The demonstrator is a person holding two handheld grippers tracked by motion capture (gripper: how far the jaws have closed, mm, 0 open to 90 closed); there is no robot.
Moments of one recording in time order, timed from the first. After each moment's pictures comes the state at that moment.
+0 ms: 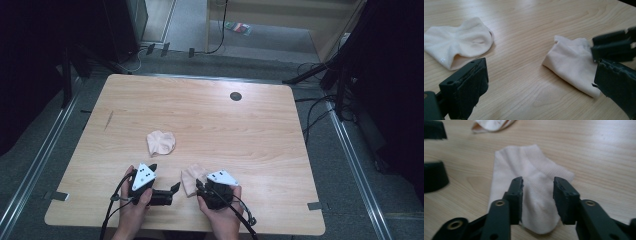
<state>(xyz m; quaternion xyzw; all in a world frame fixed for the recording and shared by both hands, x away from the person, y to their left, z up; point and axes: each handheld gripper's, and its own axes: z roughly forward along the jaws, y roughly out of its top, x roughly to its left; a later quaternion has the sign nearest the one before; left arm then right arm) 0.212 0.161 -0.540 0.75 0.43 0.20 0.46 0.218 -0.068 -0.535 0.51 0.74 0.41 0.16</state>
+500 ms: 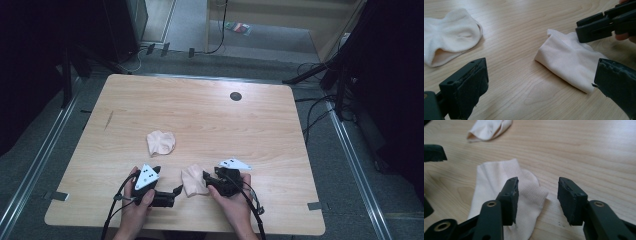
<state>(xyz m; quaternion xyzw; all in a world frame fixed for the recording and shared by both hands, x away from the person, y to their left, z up) 0.214 0.157 -0.546 0.75 0.43 0.17 0.46 0.257 -0.094 -0.538 0.50 0.75 0.41 0.11</state>
